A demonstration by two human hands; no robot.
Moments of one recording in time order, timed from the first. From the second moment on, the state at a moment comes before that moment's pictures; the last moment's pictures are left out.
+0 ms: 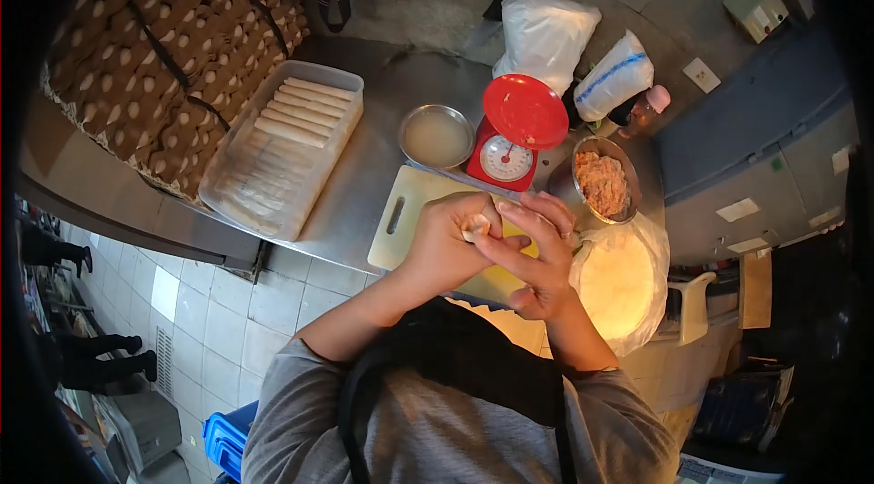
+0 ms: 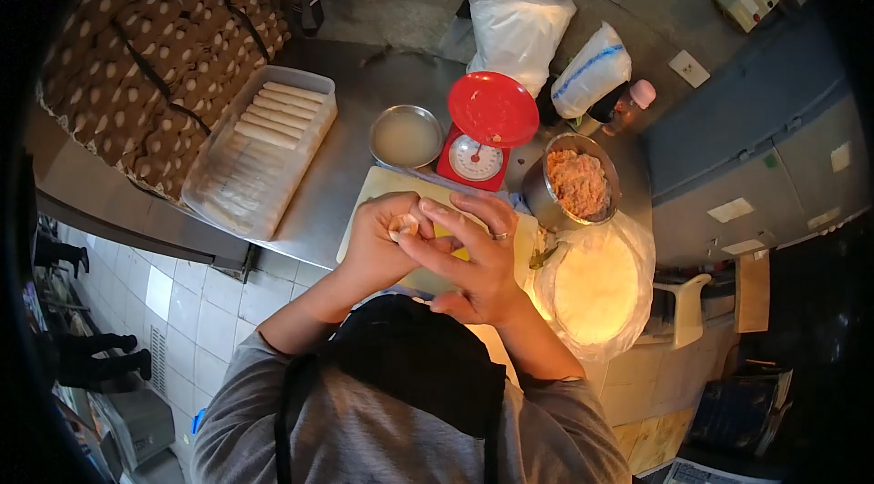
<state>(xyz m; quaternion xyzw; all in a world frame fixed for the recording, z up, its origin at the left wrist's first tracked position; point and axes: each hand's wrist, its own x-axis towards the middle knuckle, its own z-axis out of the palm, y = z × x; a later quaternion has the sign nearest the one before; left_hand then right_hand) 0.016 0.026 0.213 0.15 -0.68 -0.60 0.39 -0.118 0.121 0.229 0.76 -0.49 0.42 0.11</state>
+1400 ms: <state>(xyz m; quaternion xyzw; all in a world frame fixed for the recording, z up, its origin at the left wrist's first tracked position) -0.008 0.006 0.187 0.23 -0.71 -0.39 0.54 -0.102 0.109 0.226 0.74 -0.57 0.34 0.13</state>
